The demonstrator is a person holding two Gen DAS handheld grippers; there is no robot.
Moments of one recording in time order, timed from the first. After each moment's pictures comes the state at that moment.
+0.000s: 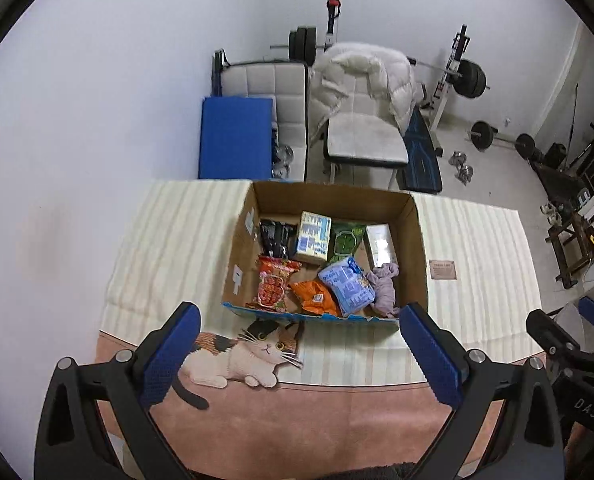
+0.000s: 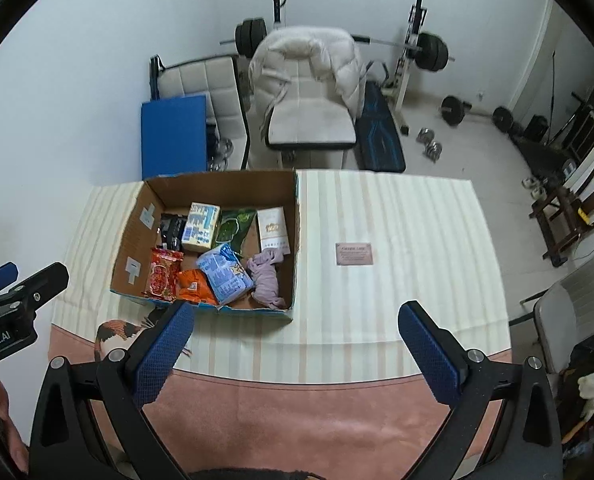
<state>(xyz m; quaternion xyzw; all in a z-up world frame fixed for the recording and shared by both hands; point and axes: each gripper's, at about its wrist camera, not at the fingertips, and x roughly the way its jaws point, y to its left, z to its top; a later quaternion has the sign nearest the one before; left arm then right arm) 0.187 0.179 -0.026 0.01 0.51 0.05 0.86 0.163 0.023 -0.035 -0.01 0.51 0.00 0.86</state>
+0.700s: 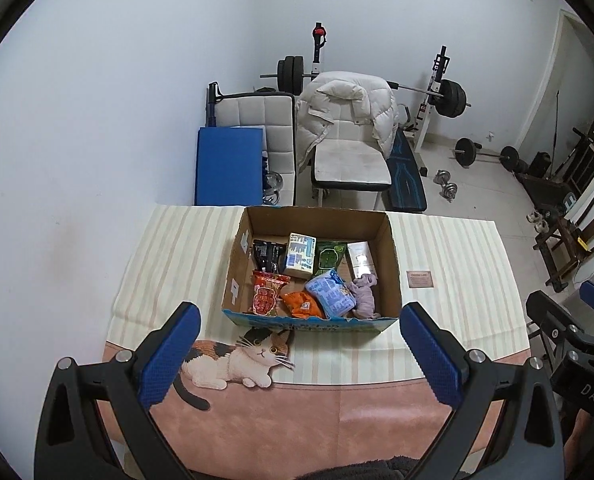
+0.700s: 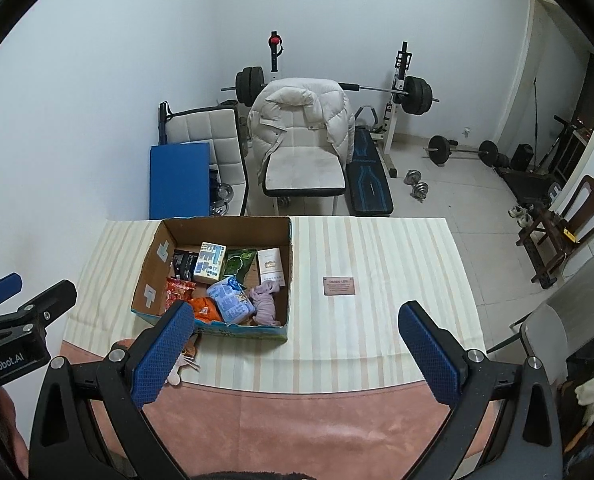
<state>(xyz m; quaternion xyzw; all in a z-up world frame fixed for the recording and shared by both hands) 0.145 0.161 0.019 0.02 0.47 0.03 0.88 0.107 0.019 0.045 -0.01 0.45 -0.01 0.89</state>
